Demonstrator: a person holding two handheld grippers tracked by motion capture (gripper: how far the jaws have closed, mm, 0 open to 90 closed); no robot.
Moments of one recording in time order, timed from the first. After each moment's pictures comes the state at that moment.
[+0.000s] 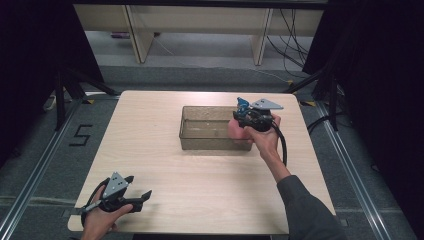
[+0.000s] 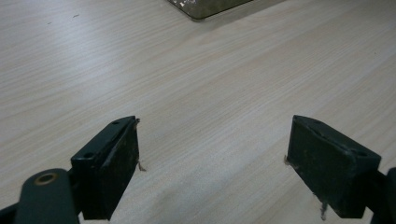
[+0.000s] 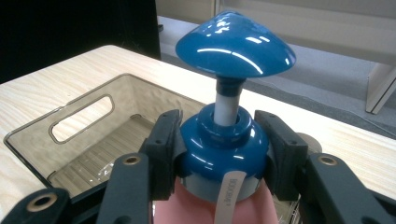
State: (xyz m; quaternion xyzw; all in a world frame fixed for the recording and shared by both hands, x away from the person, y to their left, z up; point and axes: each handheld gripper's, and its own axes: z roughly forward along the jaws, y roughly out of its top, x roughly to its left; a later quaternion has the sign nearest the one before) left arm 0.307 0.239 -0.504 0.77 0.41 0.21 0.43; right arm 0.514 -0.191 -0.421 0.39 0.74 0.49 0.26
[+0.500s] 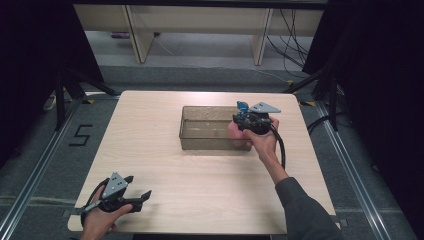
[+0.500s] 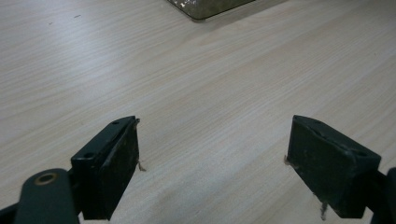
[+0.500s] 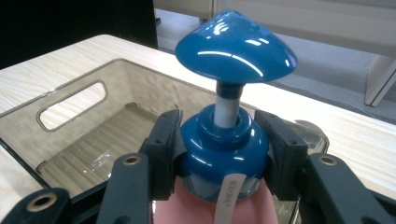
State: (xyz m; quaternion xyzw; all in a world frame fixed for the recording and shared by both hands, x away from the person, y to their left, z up) left arm 0.306 0.239 -0.504 0.77 0.41 0.21 0.43; right arm 0.516 -0.191 -0.437 0.39 0.74 0.48 0.26
